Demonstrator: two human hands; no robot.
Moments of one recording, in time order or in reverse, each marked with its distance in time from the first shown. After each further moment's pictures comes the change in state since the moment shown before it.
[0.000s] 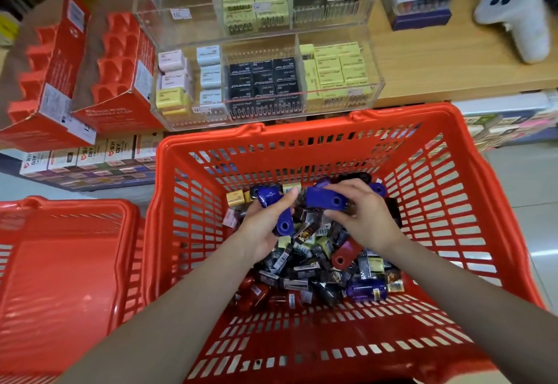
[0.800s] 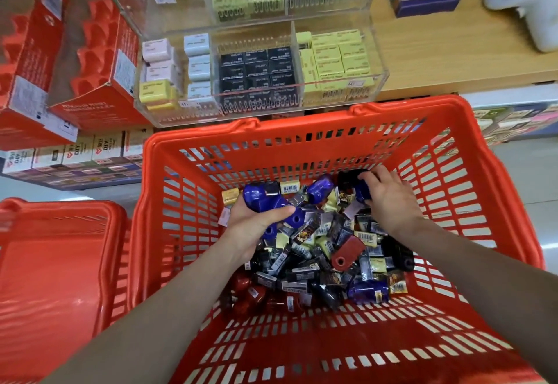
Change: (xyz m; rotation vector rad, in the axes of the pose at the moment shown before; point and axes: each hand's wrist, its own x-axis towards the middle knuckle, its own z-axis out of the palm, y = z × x) left_hand 0.018 -0.008 -0.027 0.273 0.079 0.199; right_hand 0.027 0.054 -0.016 -0.804 -0.136 0.202
